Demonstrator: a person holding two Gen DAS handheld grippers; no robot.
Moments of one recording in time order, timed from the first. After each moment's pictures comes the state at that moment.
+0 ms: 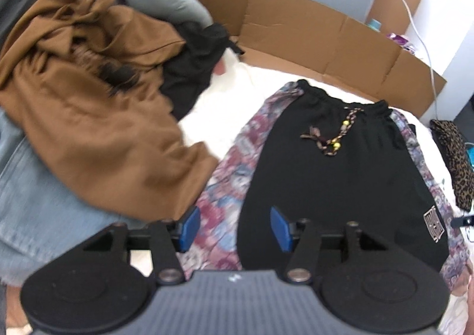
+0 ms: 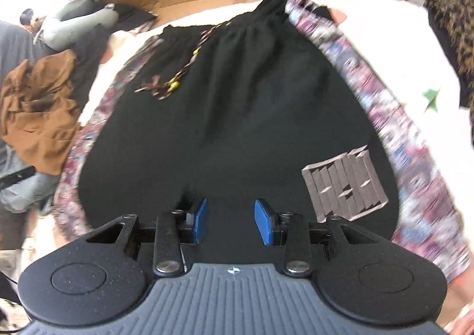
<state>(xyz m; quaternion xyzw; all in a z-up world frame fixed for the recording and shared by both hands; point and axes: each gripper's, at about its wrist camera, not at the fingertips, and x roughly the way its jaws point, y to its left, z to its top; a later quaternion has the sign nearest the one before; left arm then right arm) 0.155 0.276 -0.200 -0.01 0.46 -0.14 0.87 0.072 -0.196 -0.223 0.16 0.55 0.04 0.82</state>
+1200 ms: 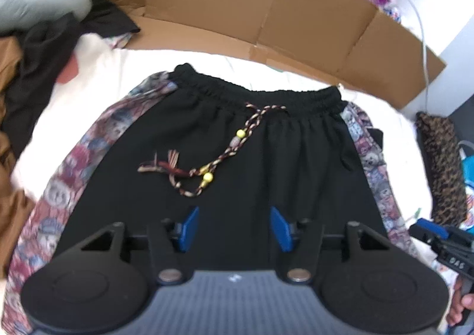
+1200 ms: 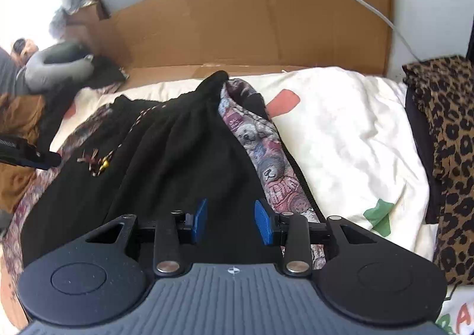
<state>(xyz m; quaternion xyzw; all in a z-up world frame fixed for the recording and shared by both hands) 0.257 0.015 -0.222 -0.01 0.55 -0.14 0.83 0.129 -0.307 -0.250 0.13 0.42 0.03 0.90</state>
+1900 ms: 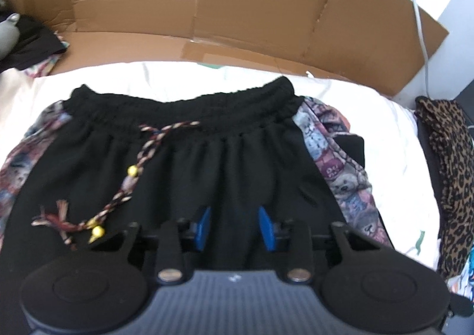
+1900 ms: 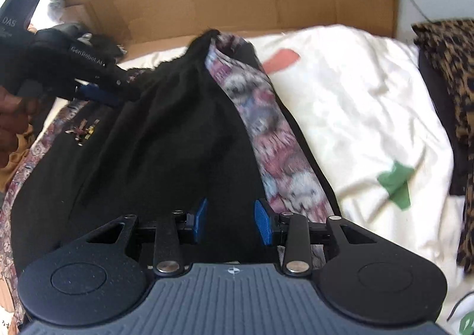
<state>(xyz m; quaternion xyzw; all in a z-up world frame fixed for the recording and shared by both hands) 0.296 -0.124 -0.271 0.03 0.55 -0.16 0.82 0.123 -0.319 -0.310 0.13 0.45 0.05 0.88</state>
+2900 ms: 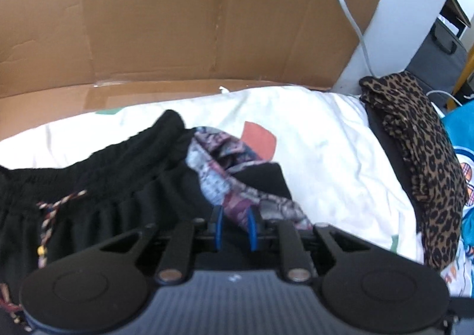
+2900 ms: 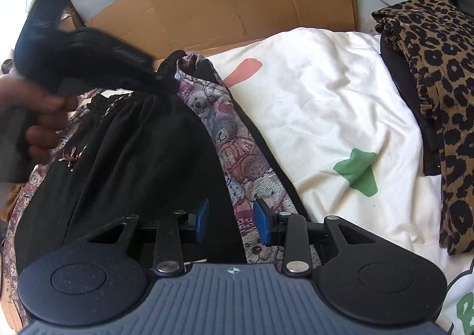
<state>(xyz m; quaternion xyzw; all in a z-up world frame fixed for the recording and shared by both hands) 0.302 -0.212 -0.282 0.08 0.49 -0.28 0.82 0.101 -0.350 -0.308 0.18 0.42 0.03 0.89</state>
